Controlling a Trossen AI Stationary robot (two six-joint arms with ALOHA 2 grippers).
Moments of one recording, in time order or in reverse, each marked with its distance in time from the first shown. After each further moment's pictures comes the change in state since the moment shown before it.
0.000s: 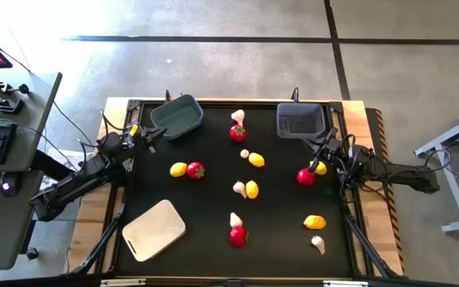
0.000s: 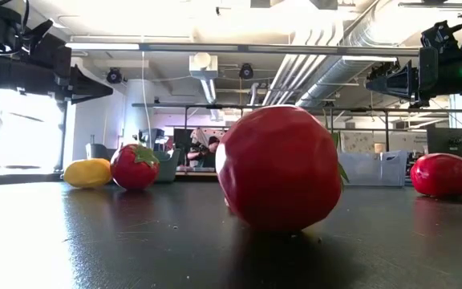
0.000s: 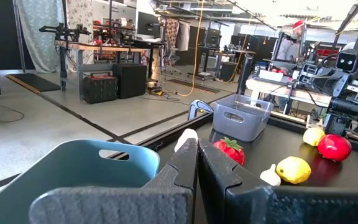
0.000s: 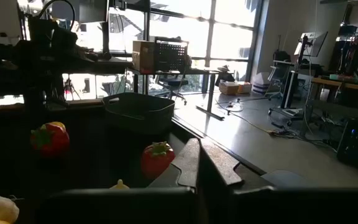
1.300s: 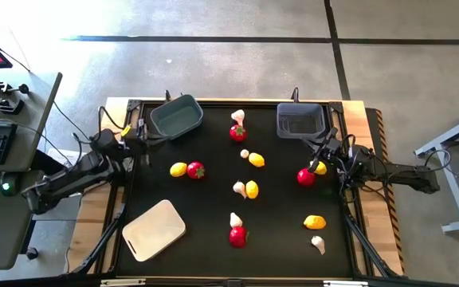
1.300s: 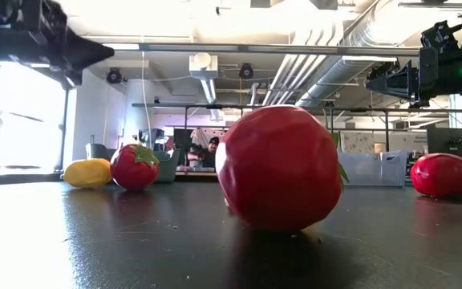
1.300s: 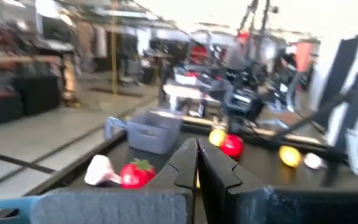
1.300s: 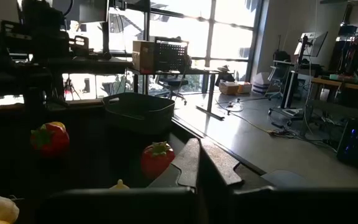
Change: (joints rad) left arm -0.112 0.129 0.155 0.014 0.274 -0.004; right arm 0.000 0.000 0.000 0.000 0.000 0.000
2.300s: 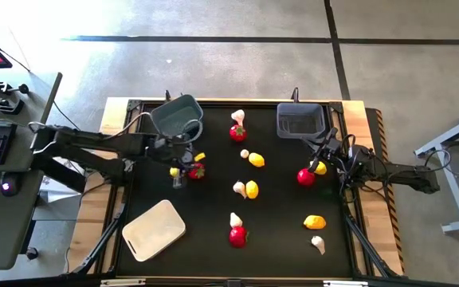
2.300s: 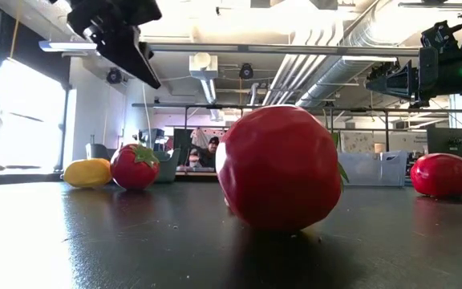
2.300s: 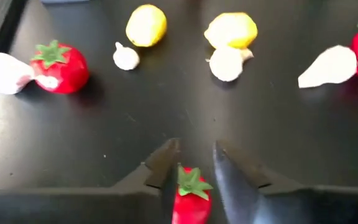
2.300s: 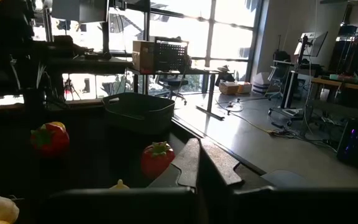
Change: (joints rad) left arm -0.538 1.056 0.717 -0.571 -0.398 0.172; right arm 0.000 0.000 0.000 0.000 0.000 0.000
